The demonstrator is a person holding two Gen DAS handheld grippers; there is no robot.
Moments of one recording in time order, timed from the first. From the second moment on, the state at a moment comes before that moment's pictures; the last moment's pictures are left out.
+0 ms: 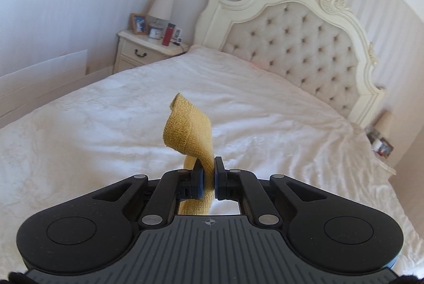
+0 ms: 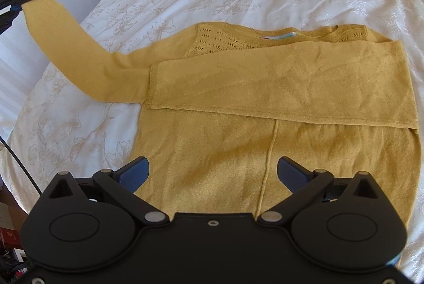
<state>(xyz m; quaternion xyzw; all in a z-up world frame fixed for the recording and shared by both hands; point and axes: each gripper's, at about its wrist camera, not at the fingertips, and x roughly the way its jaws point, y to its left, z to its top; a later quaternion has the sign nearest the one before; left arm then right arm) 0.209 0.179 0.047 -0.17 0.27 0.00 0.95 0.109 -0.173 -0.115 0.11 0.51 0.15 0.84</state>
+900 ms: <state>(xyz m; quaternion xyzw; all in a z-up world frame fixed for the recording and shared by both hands) 0.221 -0.087 -0.070 -0.08 0.42 -0.19 0.88 0.094 -0.295 -0.131 0.18 0.50 0.07 0.84</state>
